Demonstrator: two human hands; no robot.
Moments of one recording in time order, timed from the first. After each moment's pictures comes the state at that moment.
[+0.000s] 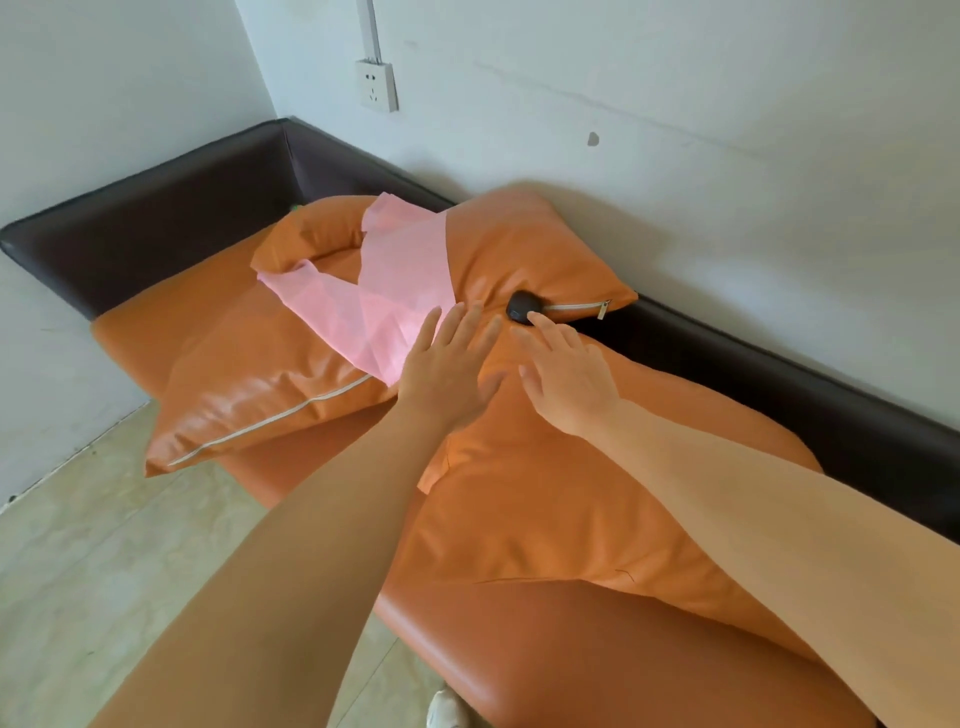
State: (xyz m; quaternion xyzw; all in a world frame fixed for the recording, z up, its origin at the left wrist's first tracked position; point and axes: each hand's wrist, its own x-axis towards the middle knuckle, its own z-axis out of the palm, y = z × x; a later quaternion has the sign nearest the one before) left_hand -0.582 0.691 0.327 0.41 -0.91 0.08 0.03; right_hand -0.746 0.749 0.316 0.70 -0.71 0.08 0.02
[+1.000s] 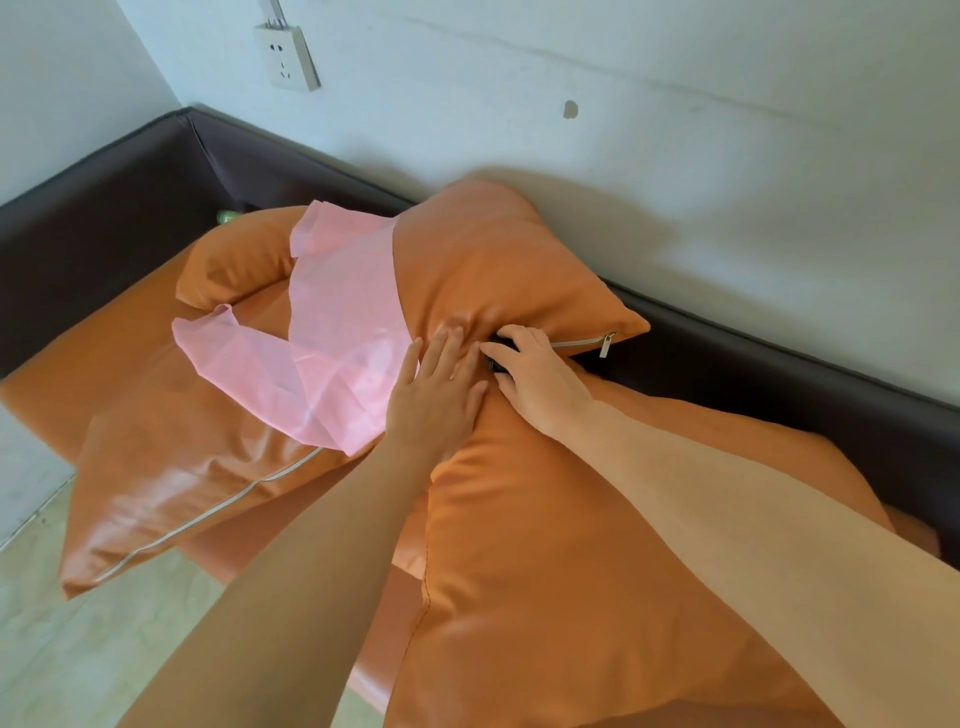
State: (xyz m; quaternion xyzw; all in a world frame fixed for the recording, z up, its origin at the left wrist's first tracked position) left_hand -0.641 0.577 0.242 0.39 -0.92 0.03 0.03; right_hand -0.796 0.627 0.252 0.68 -0.70 0.19 -0.10
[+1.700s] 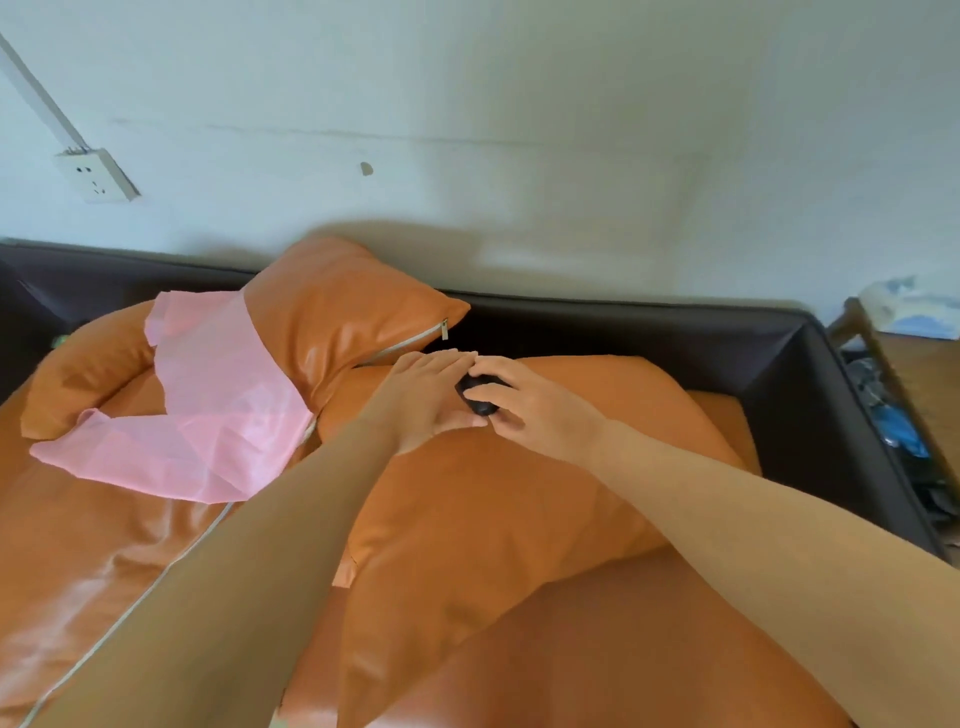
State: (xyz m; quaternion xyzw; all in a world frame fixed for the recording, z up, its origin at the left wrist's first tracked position) left_hand -0.692 0.664 0.329 0.10 -0.99 -0.12 0.02; right_hand -0.820 0.825 0.318 0.69 -0.68 0.25 -0.04
